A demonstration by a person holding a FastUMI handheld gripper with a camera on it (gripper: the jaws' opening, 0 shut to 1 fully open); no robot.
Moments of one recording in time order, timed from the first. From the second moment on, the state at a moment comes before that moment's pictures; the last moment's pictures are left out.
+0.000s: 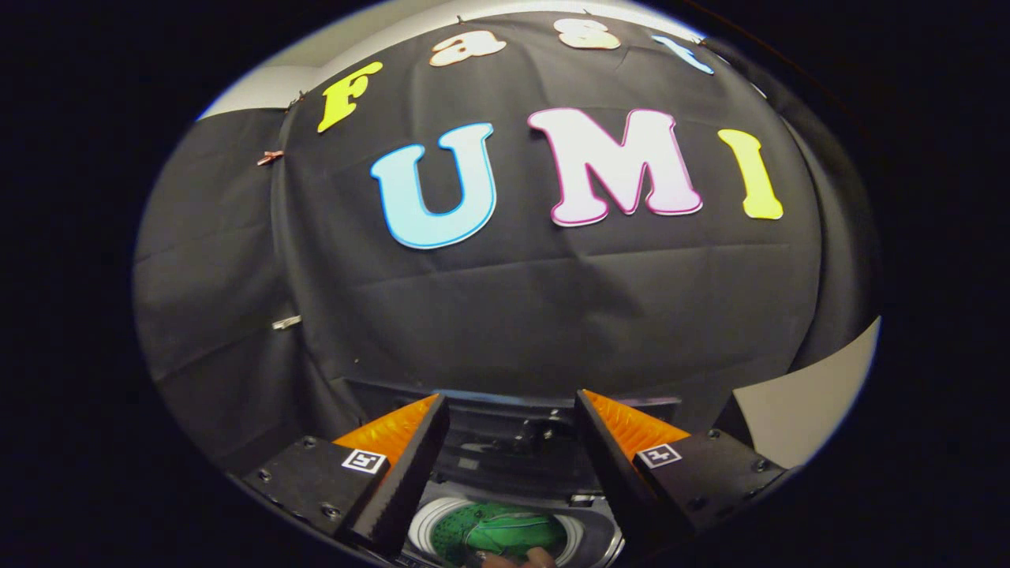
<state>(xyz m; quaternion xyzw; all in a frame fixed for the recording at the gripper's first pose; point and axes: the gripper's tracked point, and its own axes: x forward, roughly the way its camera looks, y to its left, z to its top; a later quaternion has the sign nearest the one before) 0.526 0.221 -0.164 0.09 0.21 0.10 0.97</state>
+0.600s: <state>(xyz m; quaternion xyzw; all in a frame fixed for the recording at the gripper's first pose) 0.568 0.191 -0.189 0.05 0.22 0.03 0.97</state>
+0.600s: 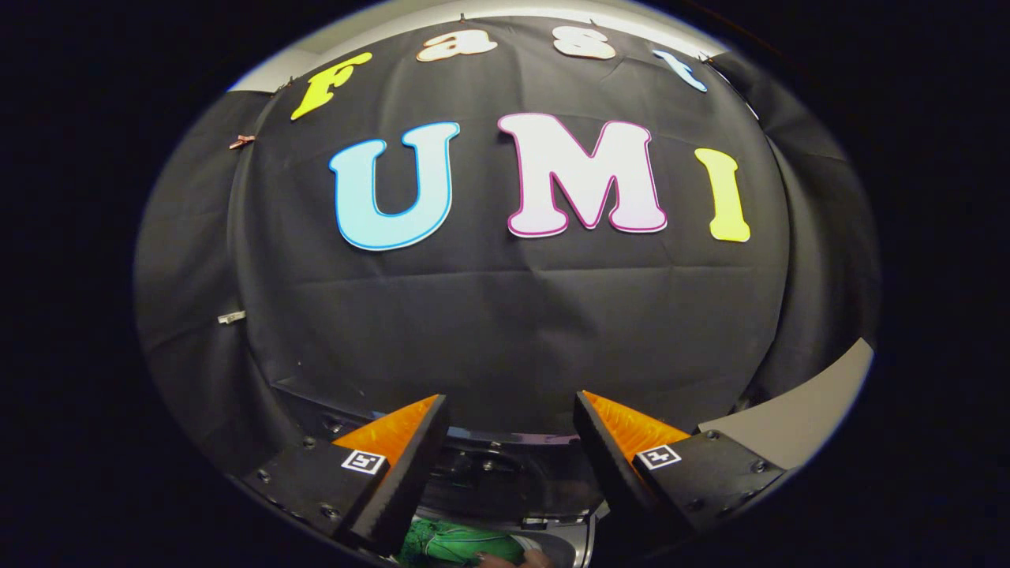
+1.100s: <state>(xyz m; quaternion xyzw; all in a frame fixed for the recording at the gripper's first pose) 0.566 0.190 -0.202 0.05 0.25 0.02 0.97</state>
